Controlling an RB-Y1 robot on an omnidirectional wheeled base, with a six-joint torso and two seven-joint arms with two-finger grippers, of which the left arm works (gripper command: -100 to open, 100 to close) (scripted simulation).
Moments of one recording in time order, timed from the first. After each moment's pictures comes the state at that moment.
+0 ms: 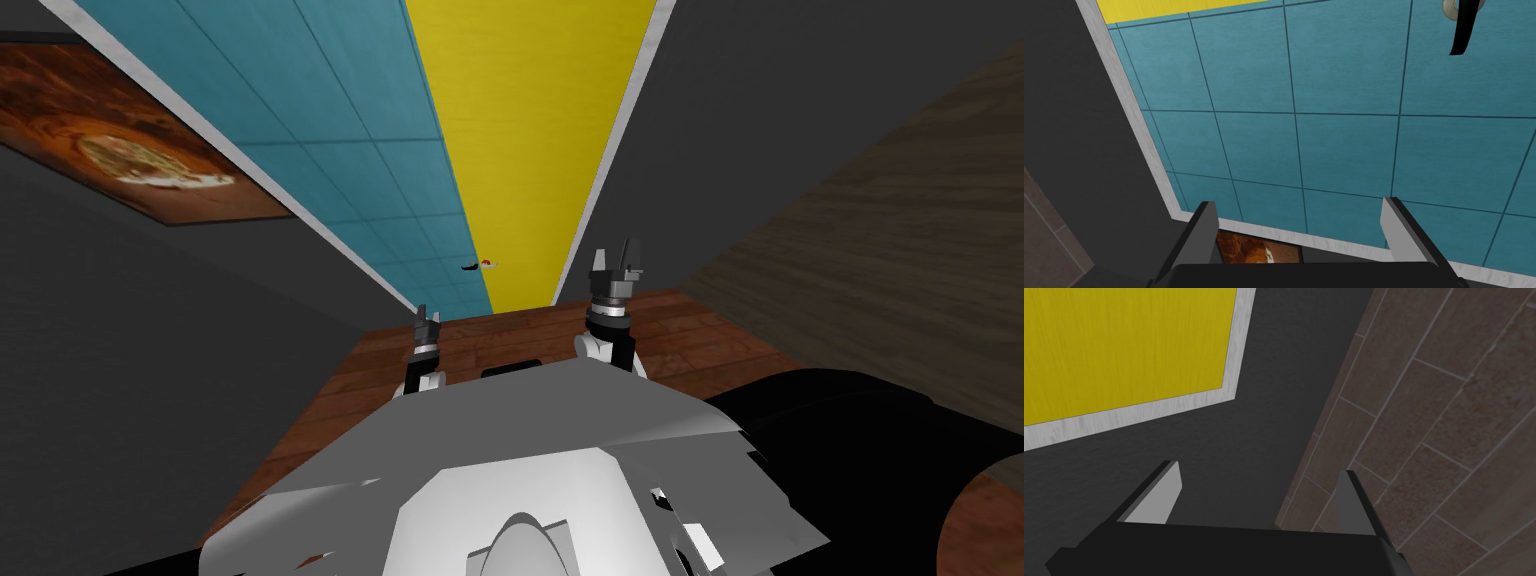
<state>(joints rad) 0.38 0.15 -0.01 -1.69 0.06 -0.56 0.06</state>
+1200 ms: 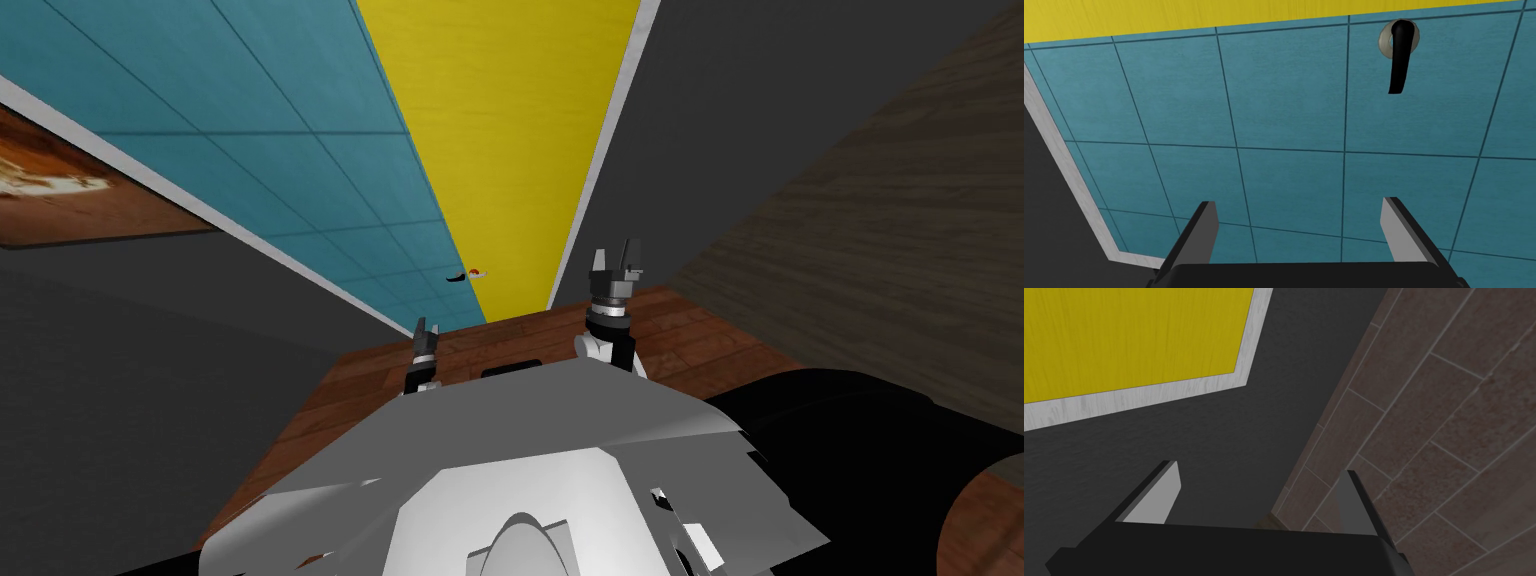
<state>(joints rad) 0.34 0.21 0.02 -1.43 0.09 -0.67 0.12</state>
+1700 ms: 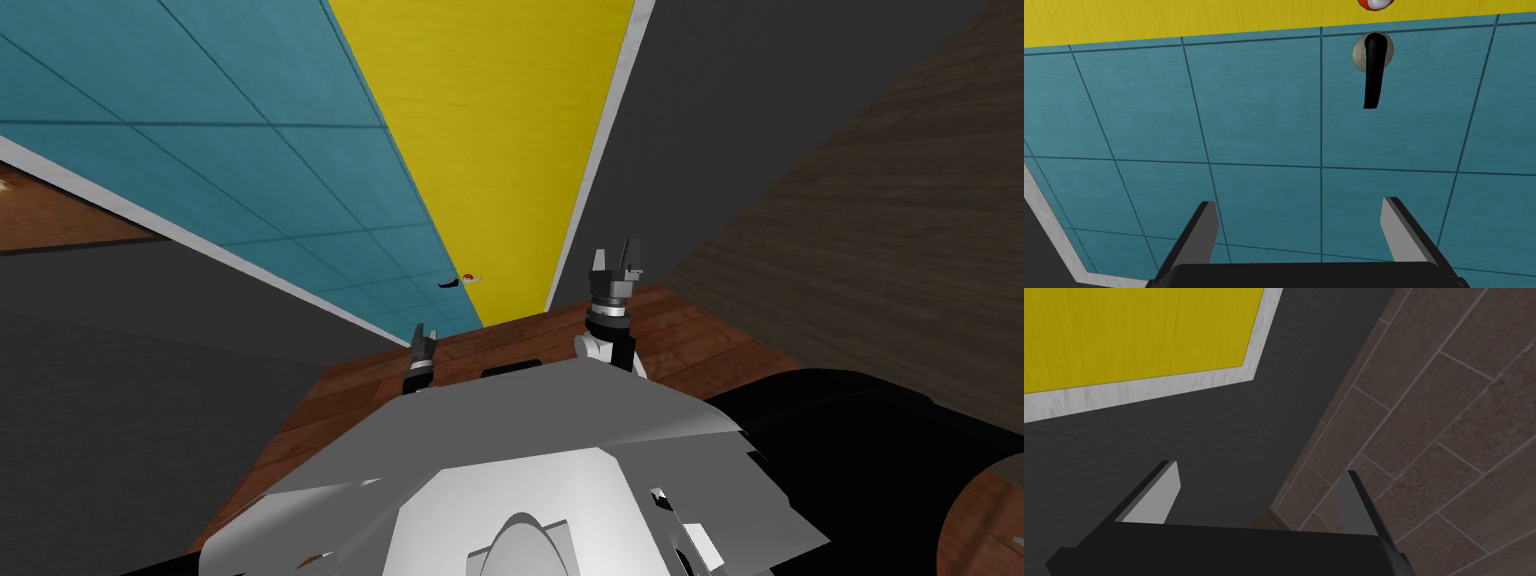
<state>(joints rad) 0.32 0.23 0.03 -1.31 0.10 -0.72 0.15</state>
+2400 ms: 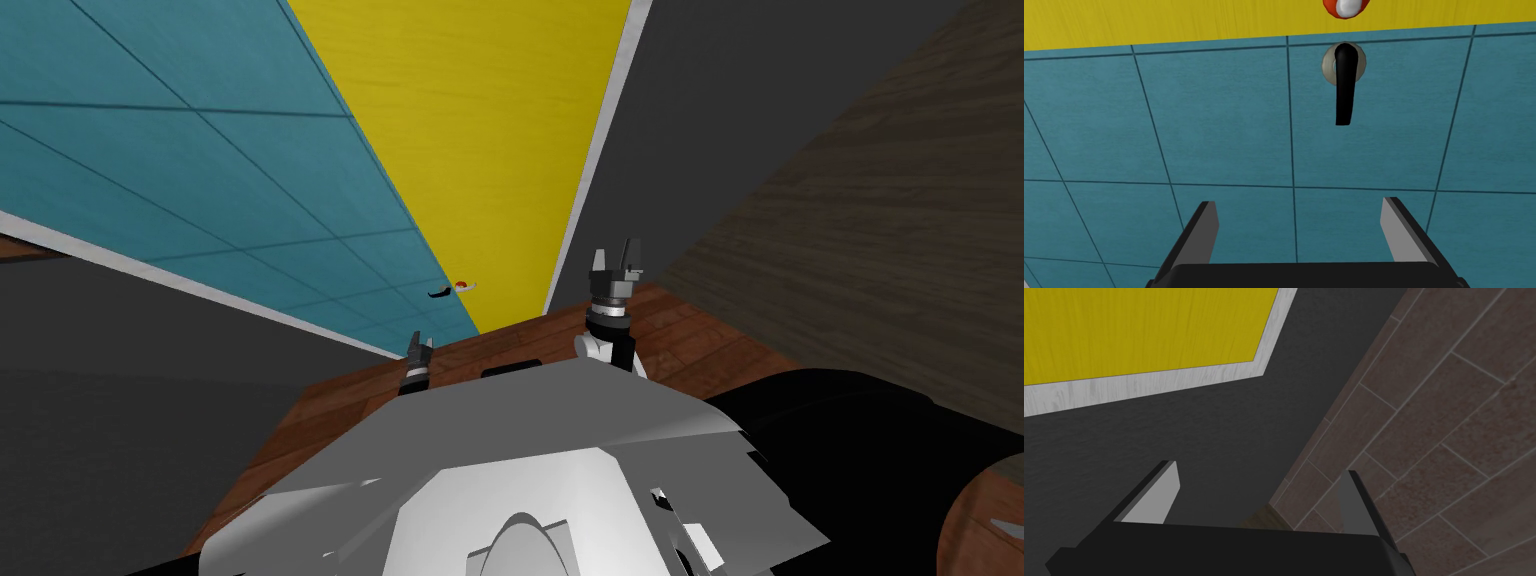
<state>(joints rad) 0.30 0.27 0.05 -1.16 0.12 -0.78 0.19</state>
